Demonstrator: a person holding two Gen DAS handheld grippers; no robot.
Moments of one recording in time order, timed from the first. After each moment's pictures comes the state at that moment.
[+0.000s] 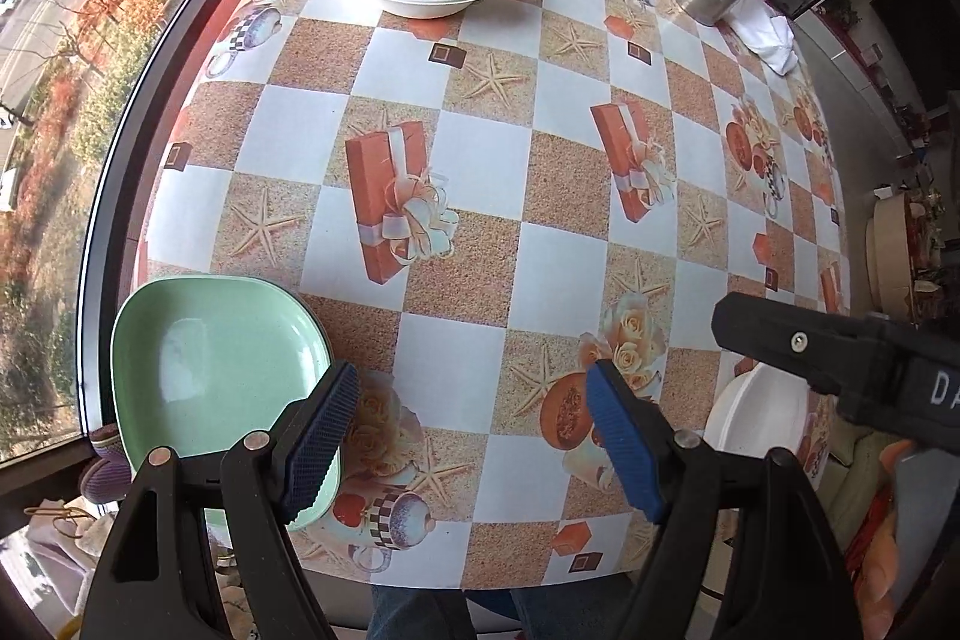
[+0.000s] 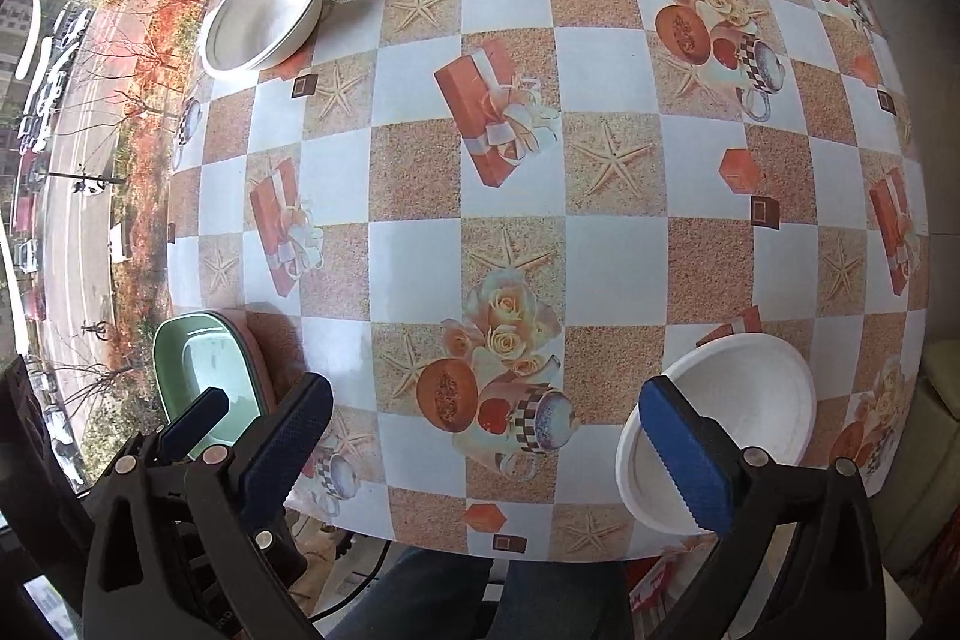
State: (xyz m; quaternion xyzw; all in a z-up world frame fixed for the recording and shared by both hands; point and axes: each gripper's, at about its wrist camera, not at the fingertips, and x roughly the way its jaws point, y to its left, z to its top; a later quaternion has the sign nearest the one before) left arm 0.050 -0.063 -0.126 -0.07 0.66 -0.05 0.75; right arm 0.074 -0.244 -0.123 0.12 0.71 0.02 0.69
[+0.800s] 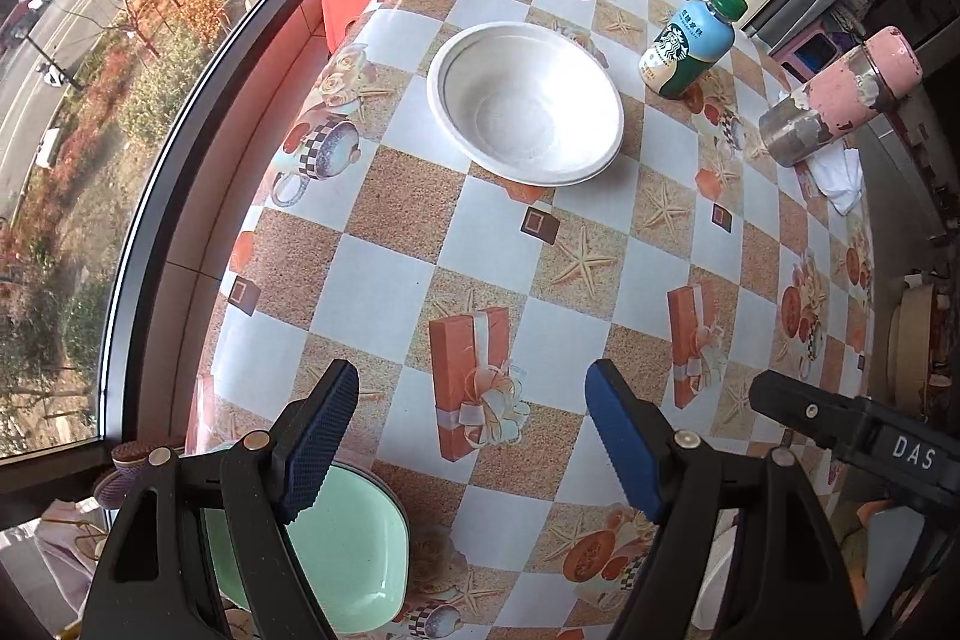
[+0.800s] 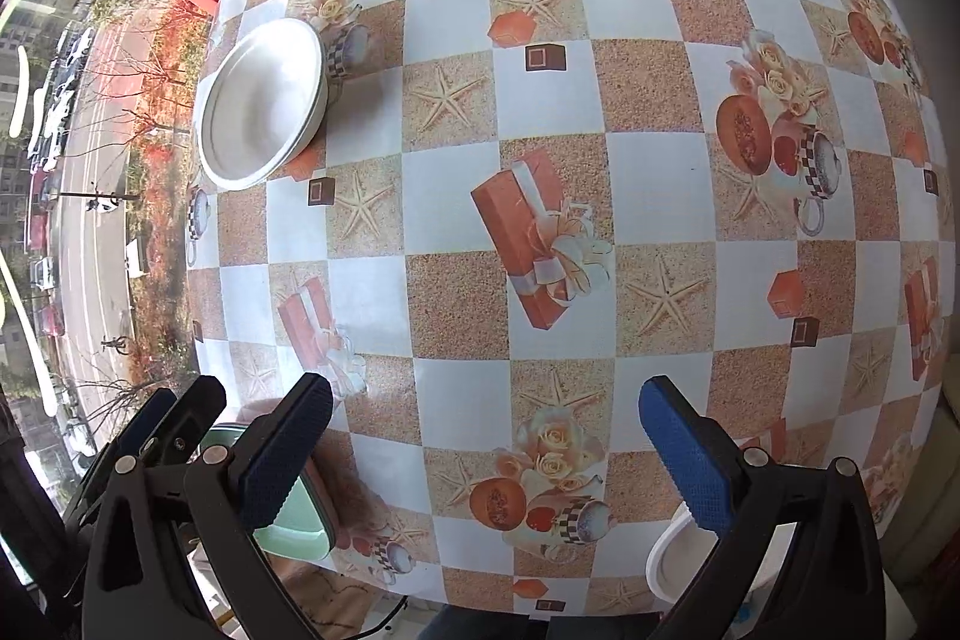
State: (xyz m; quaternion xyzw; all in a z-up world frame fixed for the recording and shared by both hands) left arm 0.147 -0.020 -0.109 -0.10 0.64 0.02 0.77; right arm 0.165 -0.243 -0.132 0.15 0.71 0.02 0.69
